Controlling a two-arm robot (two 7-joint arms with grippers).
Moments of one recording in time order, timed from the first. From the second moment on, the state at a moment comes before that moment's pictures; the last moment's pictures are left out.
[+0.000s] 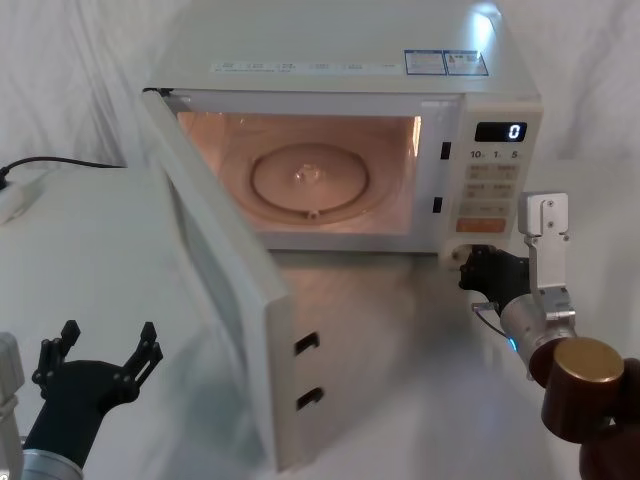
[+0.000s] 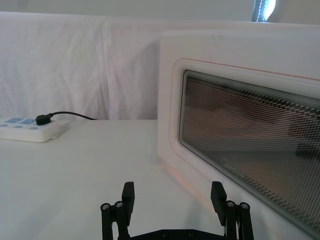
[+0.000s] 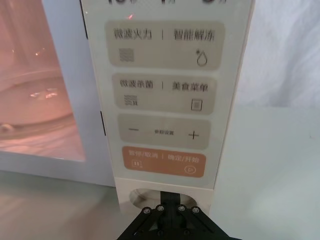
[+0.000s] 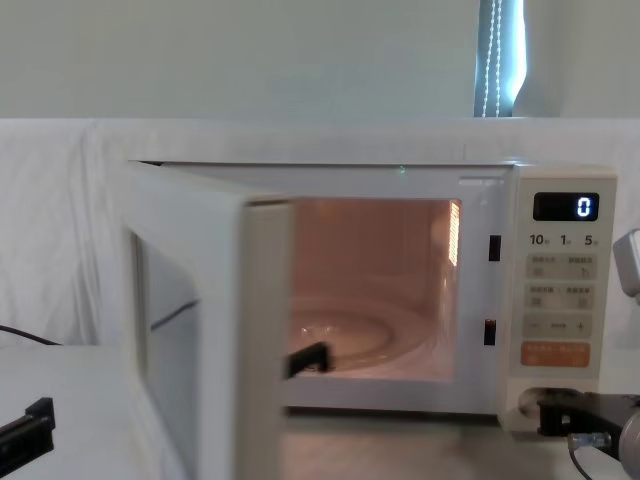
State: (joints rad) left arm 0.27 0.24 0.04 -1.85 -0.25 -0.02 -0.02; right arm 0.42 -0.03 -0.07 -1.04 0.00 0.01 0.05
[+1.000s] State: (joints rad) left arm 0.27 0.24 0.04 -1.85 -0.25 -0.02 -0.02; right arm 0.20 0.02 -0.12 -1.39 0.01 0.10 0.09
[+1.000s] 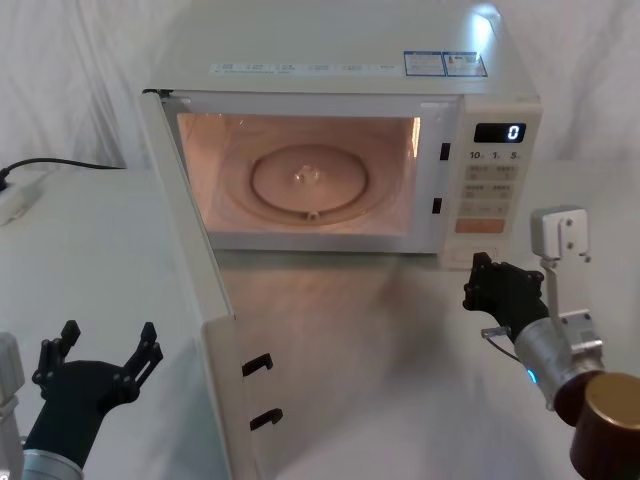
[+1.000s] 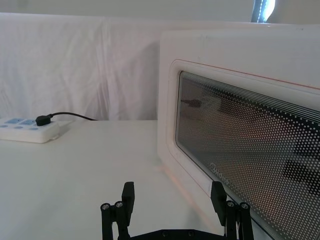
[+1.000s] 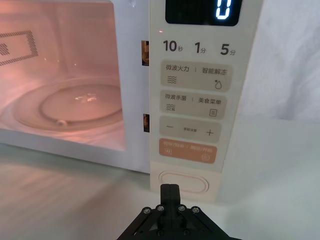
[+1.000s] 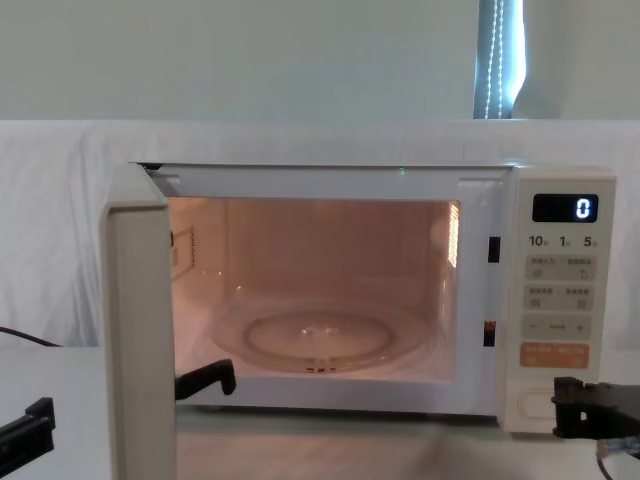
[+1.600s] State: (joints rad) left arm 0.27 0.24 0.04 -1.85 -0.25 -0.02 -0.02; right arm 0.02 0.07 -0.07 -1.59 0.10 0.01 0.13
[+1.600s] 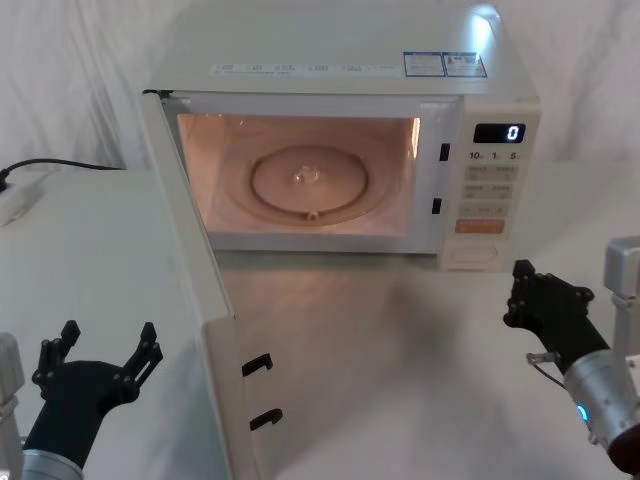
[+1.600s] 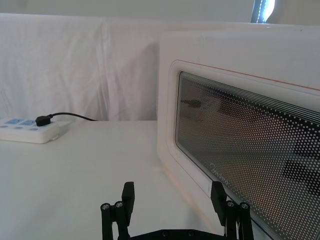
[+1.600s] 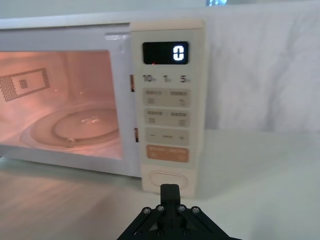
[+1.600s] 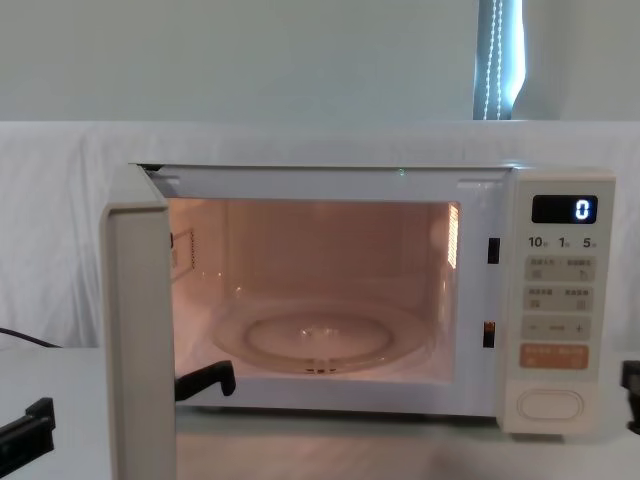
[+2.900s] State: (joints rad) left arm 0.27 0.24 0.04 -1.85 -0.25 -0.02 -0.02; right arm -0.01 0.09 -0.02 -1.55 0.15 -0.05 0.10
